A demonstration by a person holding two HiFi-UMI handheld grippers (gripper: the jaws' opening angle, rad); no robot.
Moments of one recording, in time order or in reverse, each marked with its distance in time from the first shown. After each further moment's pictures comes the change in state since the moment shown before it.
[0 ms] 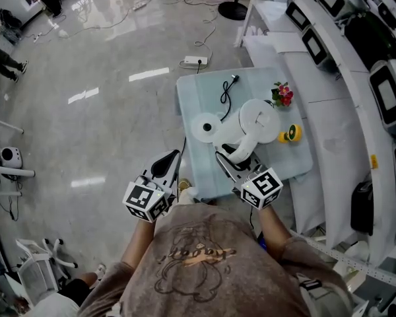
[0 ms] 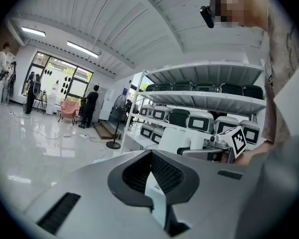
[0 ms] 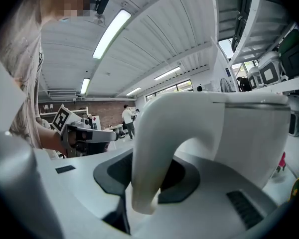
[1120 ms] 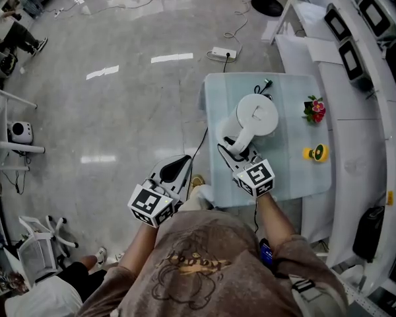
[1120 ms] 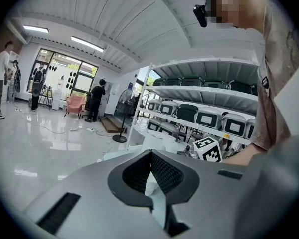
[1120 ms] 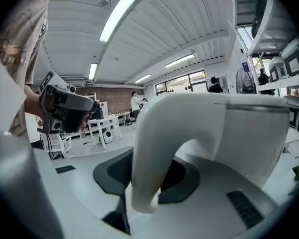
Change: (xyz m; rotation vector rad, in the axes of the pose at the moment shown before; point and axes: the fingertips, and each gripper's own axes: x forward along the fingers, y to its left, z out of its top) left arm -0.001 0.063 -0.016 -0.018 0.069 0.055; right arm 0.132 -0.028 -0.067 -0.110 0.129 0.093
